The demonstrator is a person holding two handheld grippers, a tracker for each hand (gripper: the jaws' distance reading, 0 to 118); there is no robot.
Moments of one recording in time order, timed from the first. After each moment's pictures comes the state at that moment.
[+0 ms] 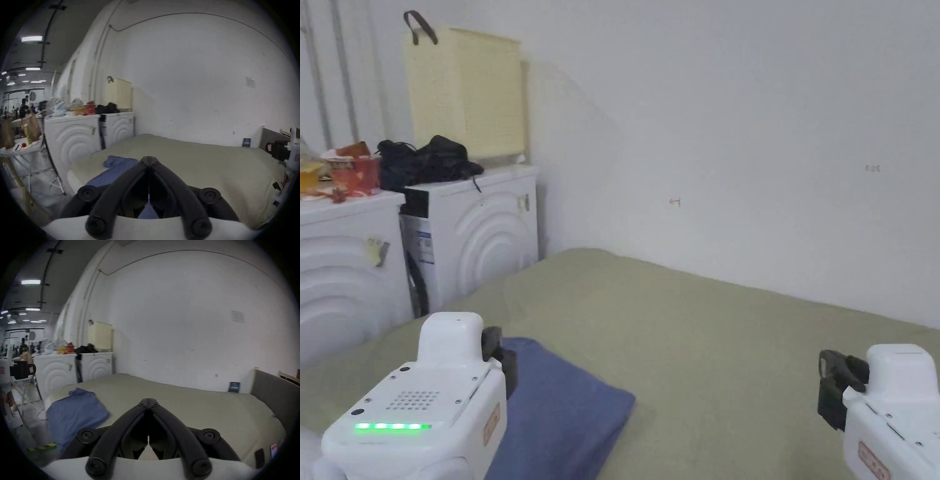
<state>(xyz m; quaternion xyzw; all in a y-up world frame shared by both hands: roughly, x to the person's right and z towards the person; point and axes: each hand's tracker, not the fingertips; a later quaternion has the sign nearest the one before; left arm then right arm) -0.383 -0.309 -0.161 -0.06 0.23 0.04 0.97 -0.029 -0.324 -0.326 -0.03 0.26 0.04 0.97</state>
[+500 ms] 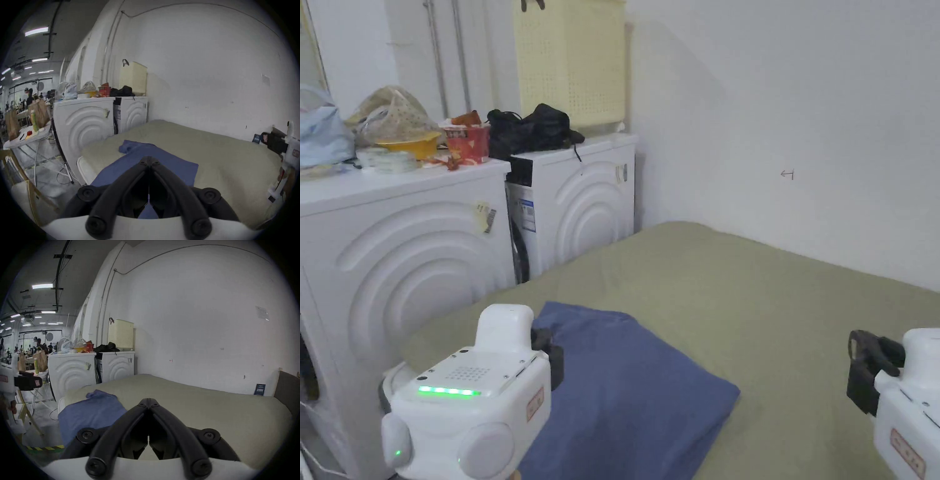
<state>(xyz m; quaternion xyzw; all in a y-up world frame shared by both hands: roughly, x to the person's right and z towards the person) -0.472 -0.346 -0.202 -0.14 0.25 0.07 0.96 -0.132 -0.344 -0.377 -0.03 0.32 0.03 0.95</state>
